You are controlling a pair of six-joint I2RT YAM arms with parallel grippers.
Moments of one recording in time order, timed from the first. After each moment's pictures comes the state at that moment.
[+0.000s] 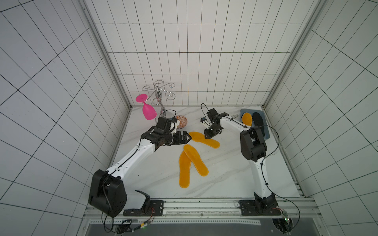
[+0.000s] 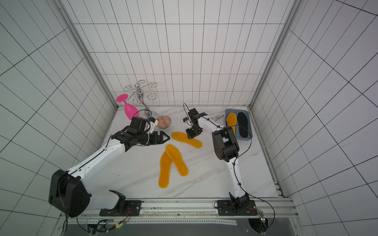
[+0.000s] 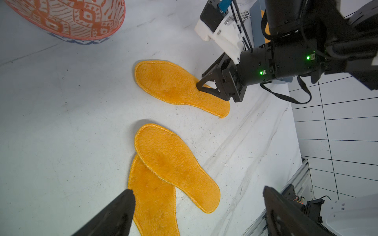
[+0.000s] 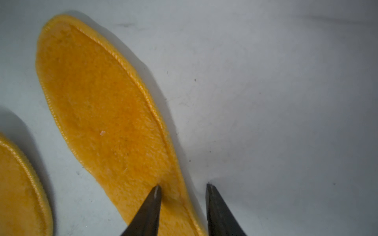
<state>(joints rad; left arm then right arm) -0.39 1.36 1.07 -0.55 0.44 -0.46 0.56 2.30 1.87 -0.88 -0.19 -0.18</state>
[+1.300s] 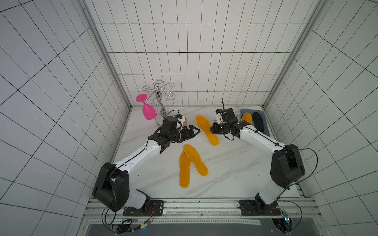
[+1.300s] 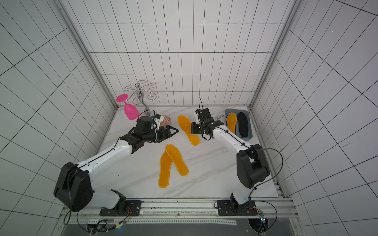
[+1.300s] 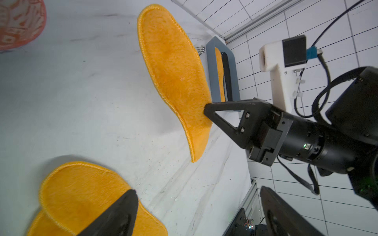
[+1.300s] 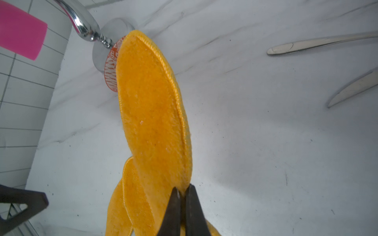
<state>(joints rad) -0.49 1.44 1.01 -0.08 0.50 -0.82 0.56 1.67 1.28 -0.41 -0.21 0.44</state>
